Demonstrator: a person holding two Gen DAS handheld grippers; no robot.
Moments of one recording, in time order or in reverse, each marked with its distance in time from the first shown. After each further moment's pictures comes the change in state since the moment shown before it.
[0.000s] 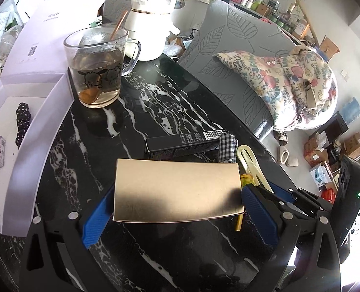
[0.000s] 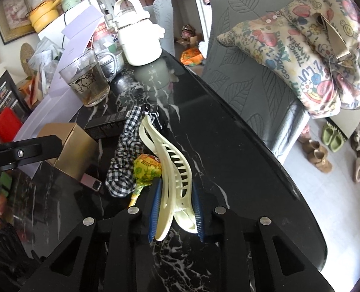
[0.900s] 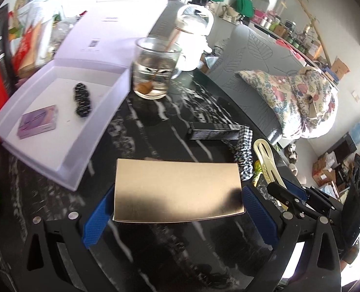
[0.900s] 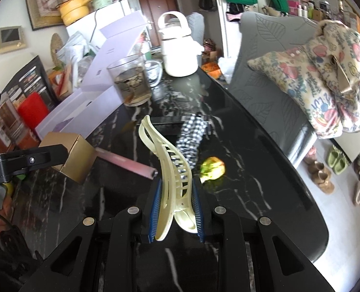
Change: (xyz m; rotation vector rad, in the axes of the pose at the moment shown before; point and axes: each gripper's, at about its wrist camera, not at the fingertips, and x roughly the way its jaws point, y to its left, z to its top) left arm -0.077 0.037 -0.056 -0.107 -0.105 0.094; right arm -0.043 0.064 -0.017 -0.129 -0.074 0.078
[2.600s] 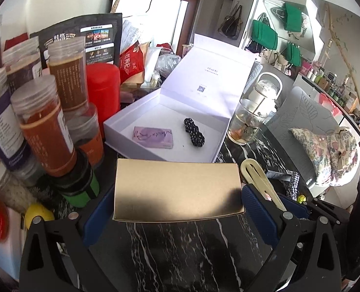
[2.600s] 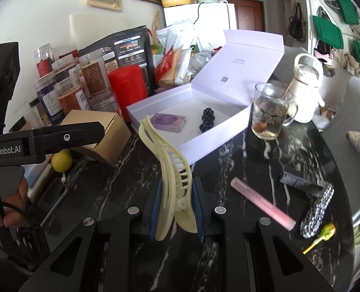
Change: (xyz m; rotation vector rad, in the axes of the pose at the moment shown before) left arm -0.116 0.115 -0.018 -0.190 -0.236 0.236; right arm 0.004 0.181 0.028 -0.356 -0.027 0.269
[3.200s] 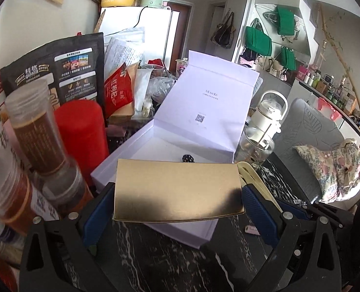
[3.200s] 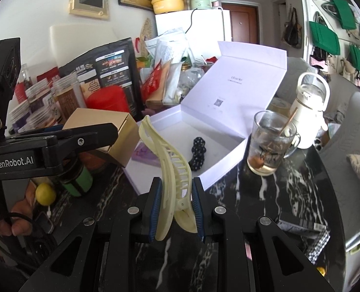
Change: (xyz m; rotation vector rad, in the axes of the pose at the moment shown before) left arm 0.043 -0.001 0.067 0.051 -0.066 -0.016; right arm 0.039 -0.019 0.062 0.016 -0.033 -0.044
